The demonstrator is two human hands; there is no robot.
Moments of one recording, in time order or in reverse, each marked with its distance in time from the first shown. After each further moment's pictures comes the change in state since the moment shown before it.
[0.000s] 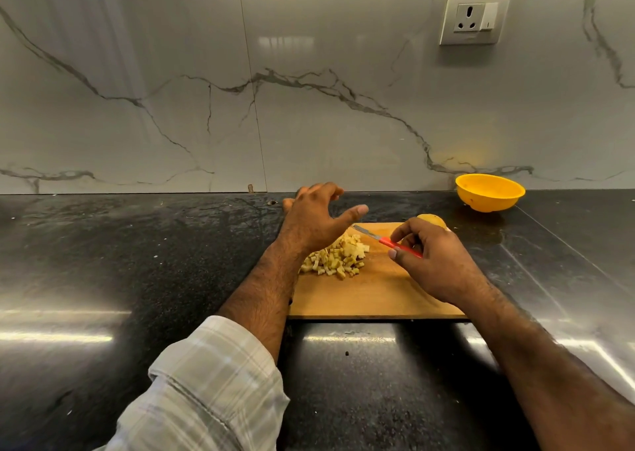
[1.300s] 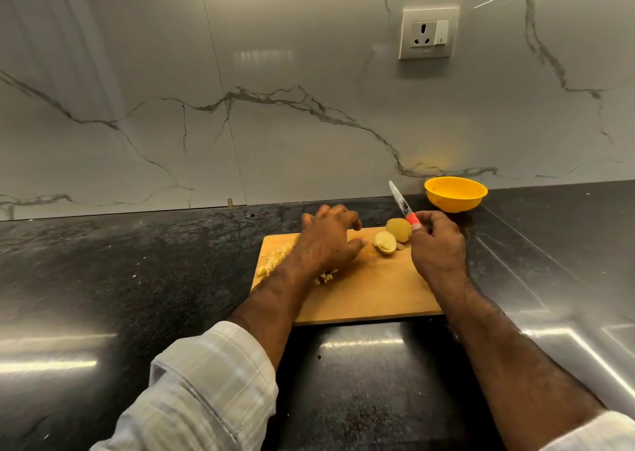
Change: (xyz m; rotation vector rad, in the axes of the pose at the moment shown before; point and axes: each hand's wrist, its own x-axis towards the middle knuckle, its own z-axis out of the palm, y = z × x) left_hand 0.000 0.065 0.026 0.234 -0.337 0.100; right_hand 0.016 0.032 -0.010 0.297 0.531 0.284
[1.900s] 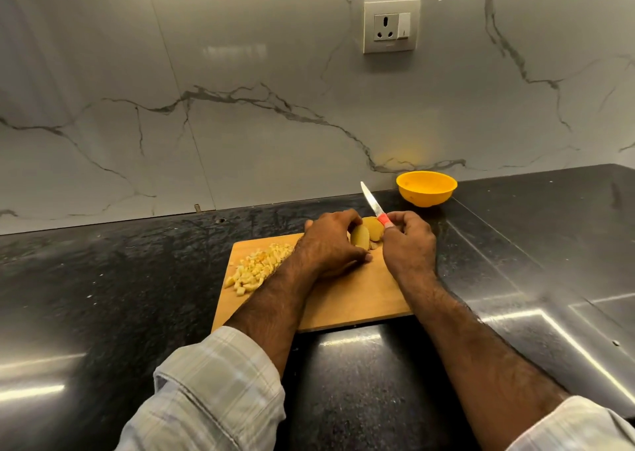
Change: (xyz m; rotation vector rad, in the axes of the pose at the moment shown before) left_hand 0.037 0.038 0.032 -0.266 -0.085 -0.029; right_hand 0.008 0.007 0.005 0.055 0.042 0.091
